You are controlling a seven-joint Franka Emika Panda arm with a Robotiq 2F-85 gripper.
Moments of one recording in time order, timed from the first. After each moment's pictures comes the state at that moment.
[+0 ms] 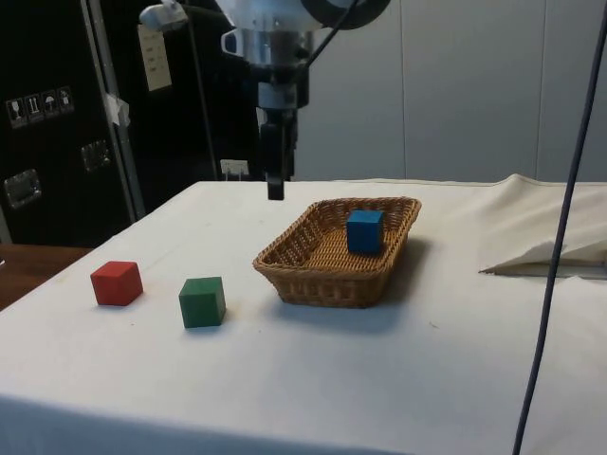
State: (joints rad) arm 0.33 0.03 -0.24 -2.42 -0.09 2.57 -0.03
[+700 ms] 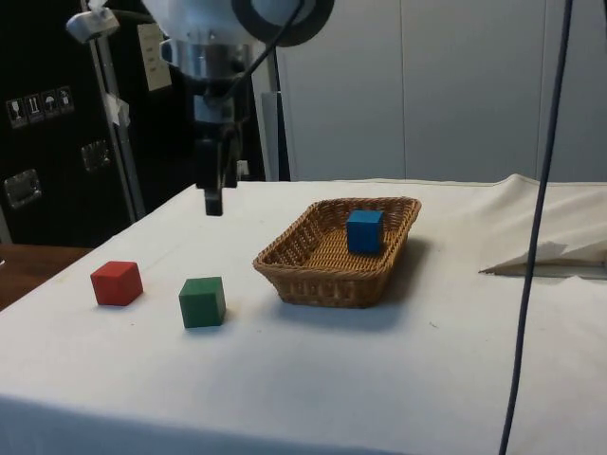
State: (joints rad) arm 0.34 0.21 -0.16 -2.19 -0.09 2.55 0.02
